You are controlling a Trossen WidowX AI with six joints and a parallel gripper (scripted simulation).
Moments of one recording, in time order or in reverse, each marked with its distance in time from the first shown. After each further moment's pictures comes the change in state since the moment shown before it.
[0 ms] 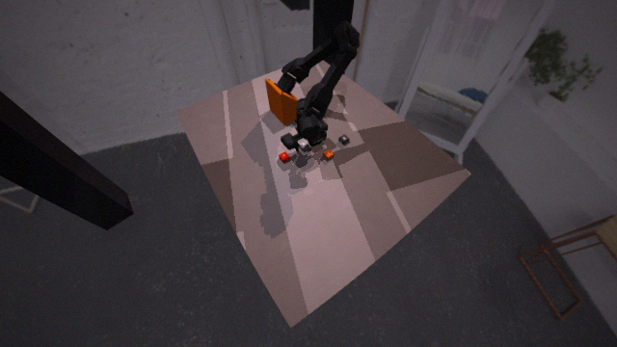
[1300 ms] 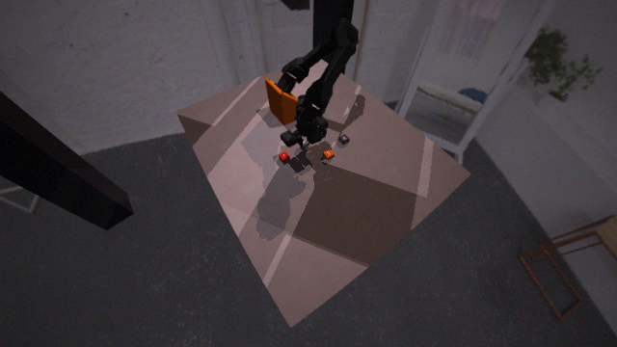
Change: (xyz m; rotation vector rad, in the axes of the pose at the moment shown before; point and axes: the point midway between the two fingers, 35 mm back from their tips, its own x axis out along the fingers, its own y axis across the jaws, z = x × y) arm -0.014 0.001 -0.001 0.012 -0.001 0.009
